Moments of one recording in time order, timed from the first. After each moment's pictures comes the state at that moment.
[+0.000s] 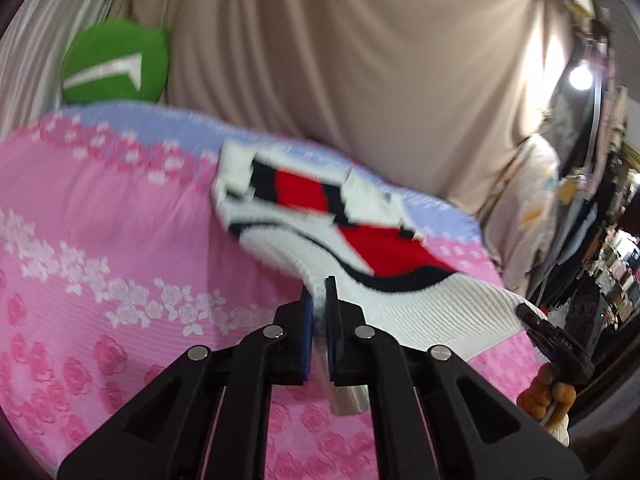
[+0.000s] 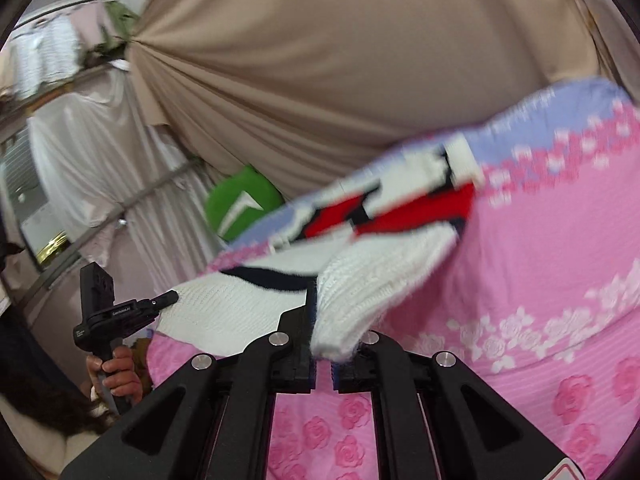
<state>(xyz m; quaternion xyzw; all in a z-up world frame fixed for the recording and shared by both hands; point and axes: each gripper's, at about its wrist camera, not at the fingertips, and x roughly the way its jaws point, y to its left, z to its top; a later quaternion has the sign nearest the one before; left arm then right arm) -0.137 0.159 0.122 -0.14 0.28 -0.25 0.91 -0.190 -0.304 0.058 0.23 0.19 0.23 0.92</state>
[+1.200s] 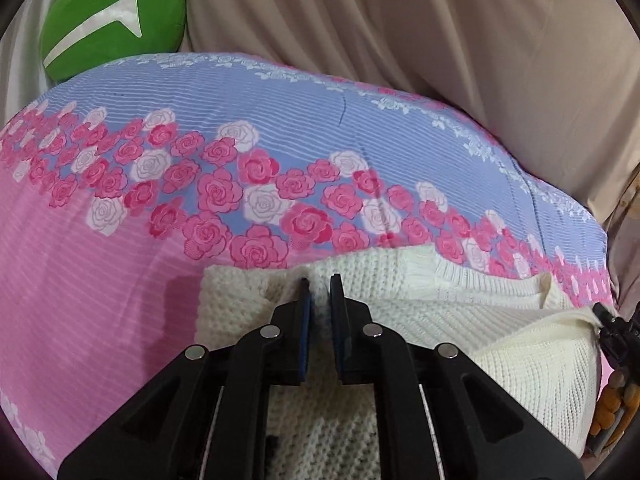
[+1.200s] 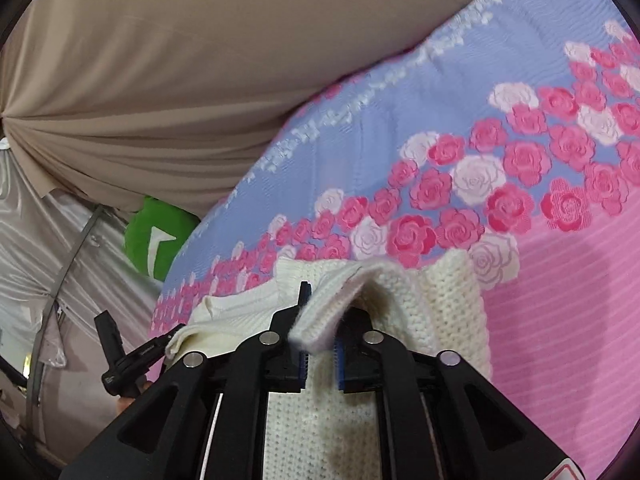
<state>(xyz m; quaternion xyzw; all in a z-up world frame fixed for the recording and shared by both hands) 0.151 0.101 0.007 -0.09 0.41 -0.10 0.90 0.078 -0.370 -0.027 0.35 0.32 0.13 0.87</state>
